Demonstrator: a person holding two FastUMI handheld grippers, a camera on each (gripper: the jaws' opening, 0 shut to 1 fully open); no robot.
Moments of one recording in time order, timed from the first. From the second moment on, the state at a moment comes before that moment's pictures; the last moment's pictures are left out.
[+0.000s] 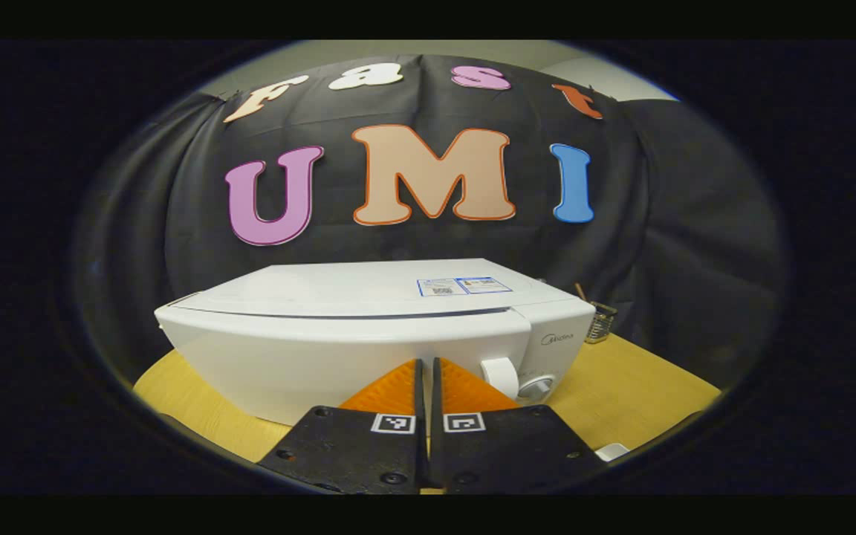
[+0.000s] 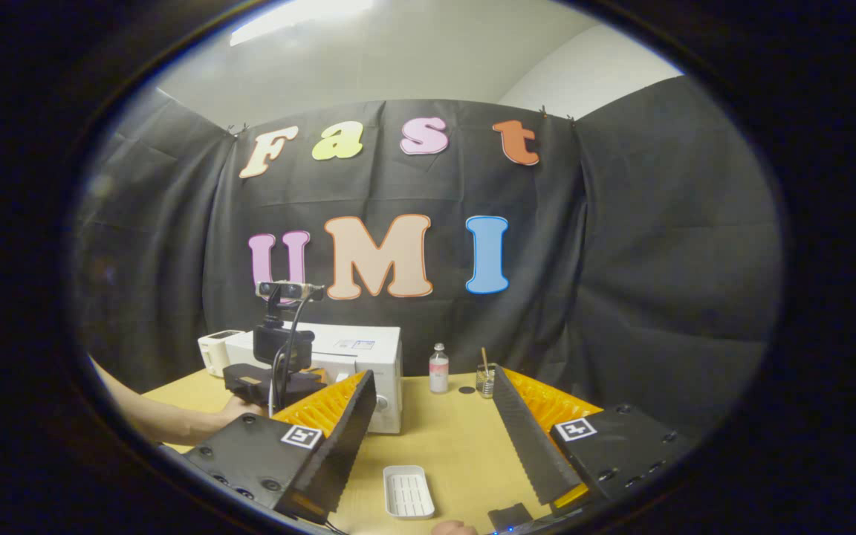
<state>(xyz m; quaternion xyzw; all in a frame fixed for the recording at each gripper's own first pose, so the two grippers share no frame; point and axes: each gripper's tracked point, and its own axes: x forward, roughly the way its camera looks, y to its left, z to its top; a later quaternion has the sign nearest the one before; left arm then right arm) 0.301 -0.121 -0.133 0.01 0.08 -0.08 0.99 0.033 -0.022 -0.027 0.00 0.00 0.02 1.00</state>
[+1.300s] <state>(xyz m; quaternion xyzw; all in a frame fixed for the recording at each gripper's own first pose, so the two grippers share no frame) 0.161 -0.058 -0.020 0.01 -0.01 -0.07 1.00 0.056 0.031 -0.017 0.00 -0.01 0.09 1.00</state>
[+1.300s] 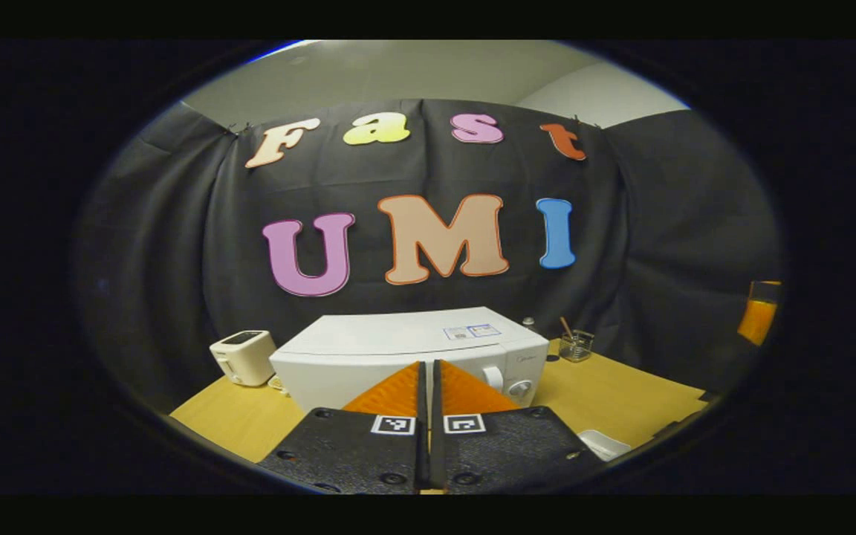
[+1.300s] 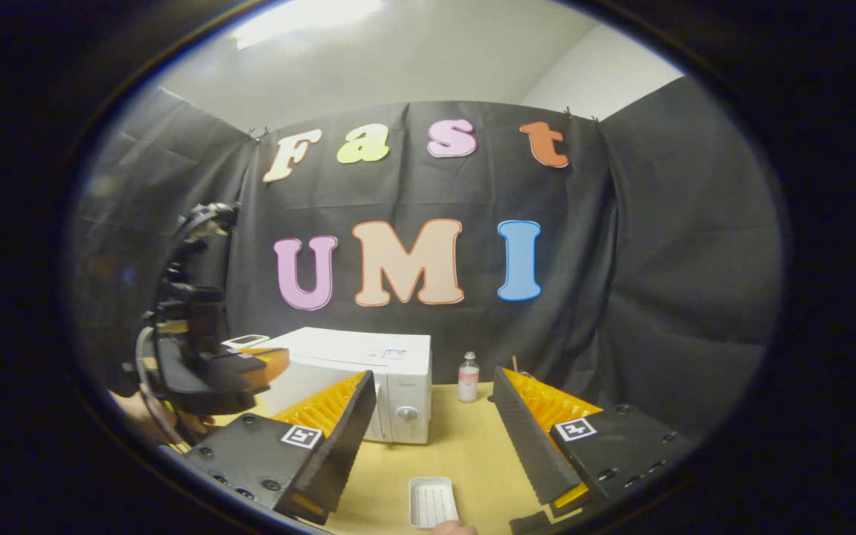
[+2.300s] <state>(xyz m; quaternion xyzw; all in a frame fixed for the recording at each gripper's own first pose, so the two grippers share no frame) 0.060 -0.022 0.041 -0.04 -0.03 -0.06 1.00 0.053 0.093 0.036 -0.01 -0.04 0.14 0.99</state>
